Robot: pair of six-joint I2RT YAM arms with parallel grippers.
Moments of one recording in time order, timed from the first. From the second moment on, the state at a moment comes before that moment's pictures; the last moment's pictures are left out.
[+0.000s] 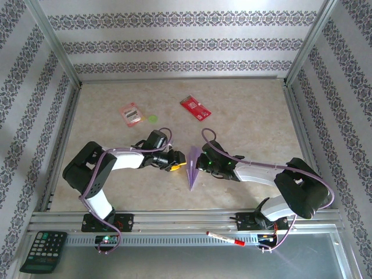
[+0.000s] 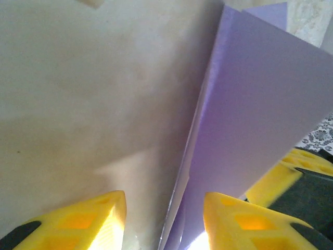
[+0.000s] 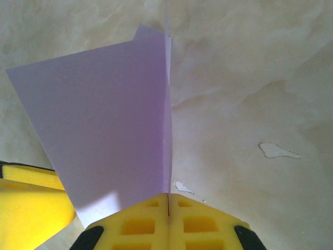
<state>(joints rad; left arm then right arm) -0.56 1.71 0.73 0.08 0.62 -0.98 0.75 1.44 0.57 -0.02 -0.04 1.00</state>
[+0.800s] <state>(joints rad) -0.54 1.79 0.83 0.11 0.62 -0.99 0.68 1.40 0.55 0.01 -0.06 0.99</state>
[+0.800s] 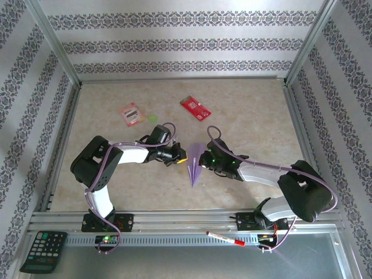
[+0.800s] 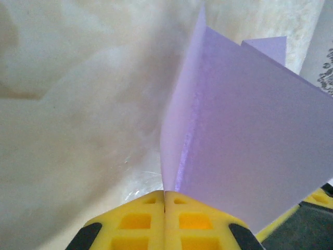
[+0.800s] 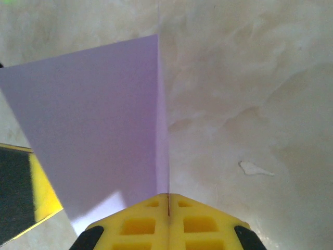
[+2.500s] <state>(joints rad) -0.41 1.61 0.80 -0.01 0.54 -0.90 0.48 1.43 0.69 -0.09 -0.22 0.79</state>
